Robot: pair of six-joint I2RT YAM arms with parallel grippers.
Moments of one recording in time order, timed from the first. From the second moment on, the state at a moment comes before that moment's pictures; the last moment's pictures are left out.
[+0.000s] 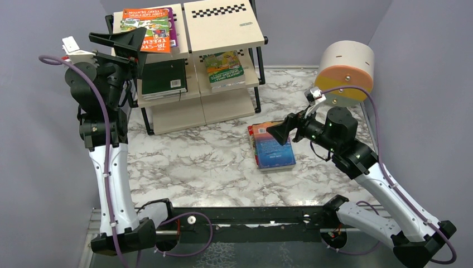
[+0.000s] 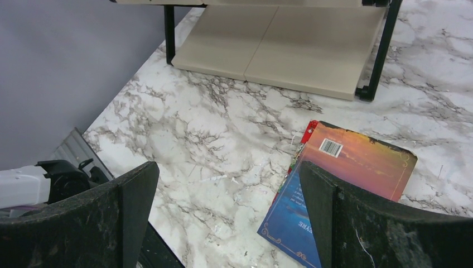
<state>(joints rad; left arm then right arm) 0.19 1.10 1.54 -0.25 0.30 -1.33 0.60 0.87 0.96 -0.29 -0.20 0.32</state>
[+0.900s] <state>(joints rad) 0.20 1.06 1.68 -0.58 0.30 -0.99 0.60 0.76 0.91 -0.29 -0.22 0.31</state>
